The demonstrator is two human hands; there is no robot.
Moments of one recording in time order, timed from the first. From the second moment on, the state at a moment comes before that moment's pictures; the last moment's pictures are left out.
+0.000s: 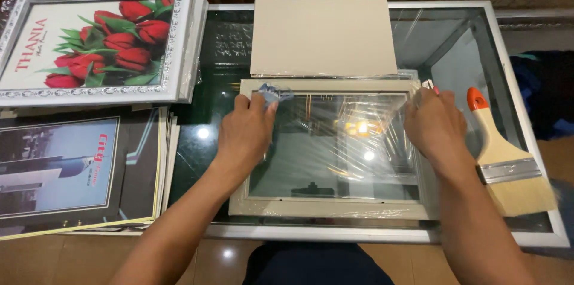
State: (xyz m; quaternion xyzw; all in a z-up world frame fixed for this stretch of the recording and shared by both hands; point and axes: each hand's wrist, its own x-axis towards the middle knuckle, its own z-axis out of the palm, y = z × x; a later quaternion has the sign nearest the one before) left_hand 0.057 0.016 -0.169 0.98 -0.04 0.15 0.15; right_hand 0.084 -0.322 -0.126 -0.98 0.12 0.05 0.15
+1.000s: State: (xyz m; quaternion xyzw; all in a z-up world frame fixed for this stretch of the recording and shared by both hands) left_hand 0.079 -0.119 -0.122 0.79 -0.11 -0.04 0.61; right_hand 0.042 -0.307 -0.102 -0.79 -0.25 -0.06 0.55
